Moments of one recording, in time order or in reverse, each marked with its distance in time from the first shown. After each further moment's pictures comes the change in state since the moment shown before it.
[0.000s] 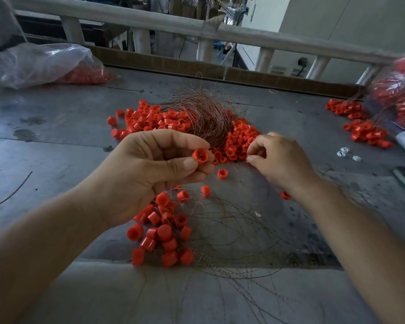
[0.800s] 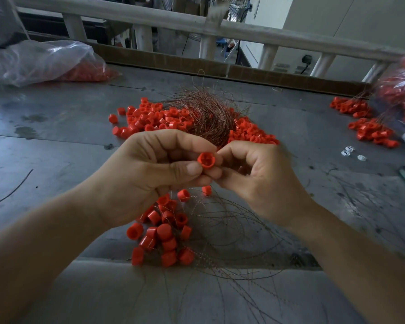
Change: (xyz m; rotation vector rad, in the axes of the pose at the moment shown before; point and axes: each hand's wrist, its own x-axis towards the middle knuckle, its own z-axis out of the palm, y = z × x) left_hand -0.002 0.001 0.002 0.204 -0.036 0.017; right_hand -0.043 -0.063 -0.021 0.764 -0.137 -0.286
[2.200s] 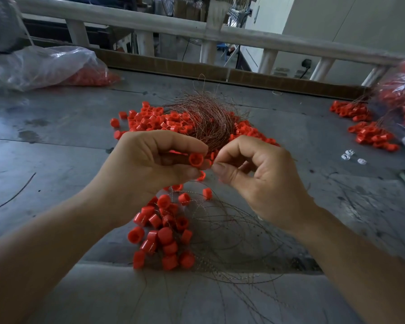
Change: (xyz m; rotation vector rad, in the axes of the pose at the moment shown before) left_hand 0.002 0.003 0.003 0.275 0.221 0.072; right_hand 0.000 -0.001 0.002 -0.081 0.077 -0.149
